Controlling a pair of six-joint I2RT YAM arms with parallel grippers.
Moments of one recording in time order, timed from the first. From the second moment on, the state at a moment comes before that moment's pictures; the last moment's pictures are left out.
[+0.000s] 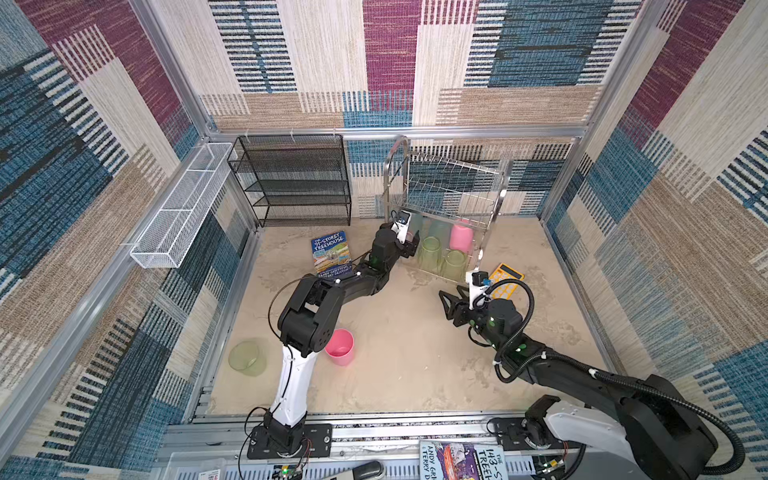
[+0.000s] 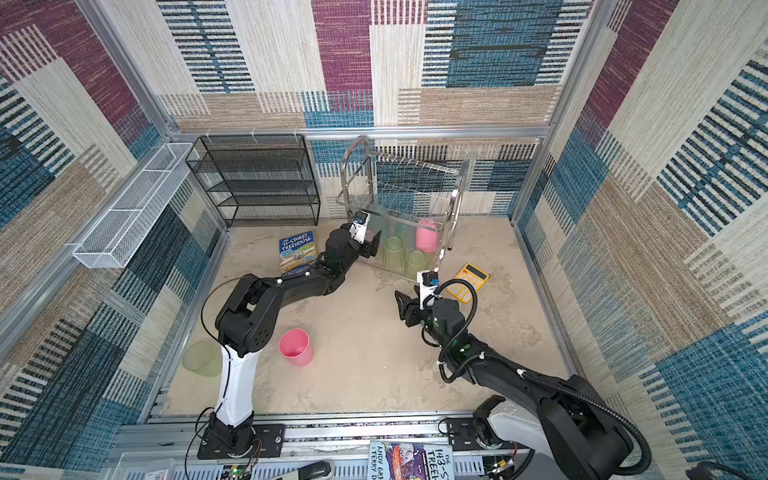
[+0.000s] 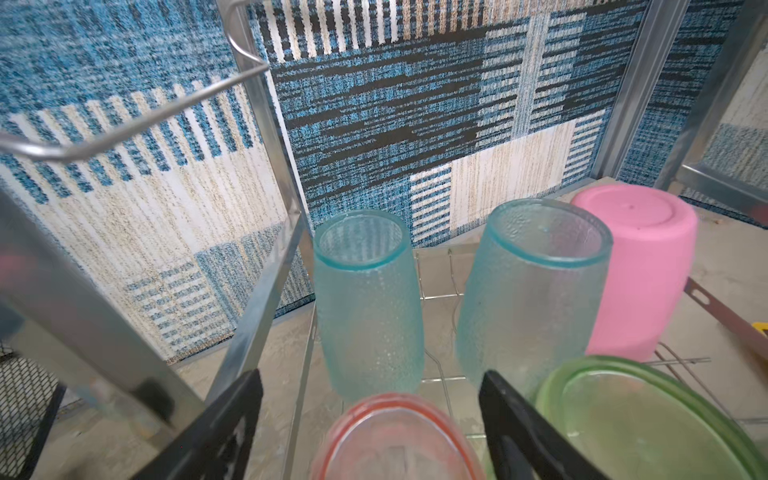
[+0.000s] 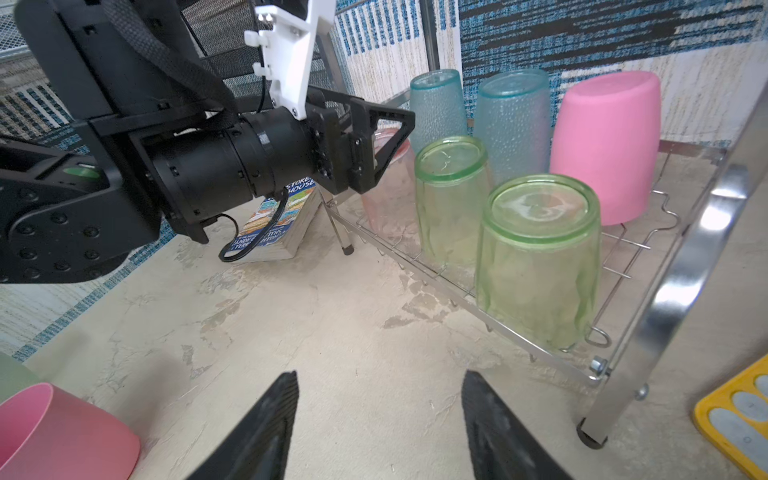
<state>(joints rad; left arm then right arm) -0.55 2.15 1.44 0.58 -0.13 0.10 0.57 1.12 0.38 0.53 0.07 0.29</state>
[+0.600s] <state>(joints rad) -0.57 1.96 1.20 0.67 -0.13 0.10 0.57 1.09 0.38 0.53 0.07 0.27</state>
